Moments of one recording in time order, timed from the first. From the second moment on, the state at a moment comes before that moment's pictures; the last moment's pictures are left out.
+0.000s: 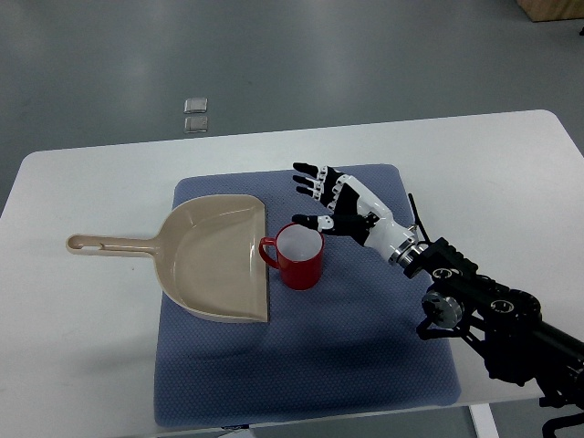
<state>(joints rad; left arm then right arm) -0.03 0.00 0.06 -0.30 0.09 -0.02 0.10 0.55 -0.07 0.70 0.80 -0.68 0.26 0.61</state>
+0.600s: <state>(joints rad) -0.03 0.00 0.06 -0.30 0.09 -0.02 0.10 0.64 -0.26 0.77 0.78 0.03 0.49 0.10</state>
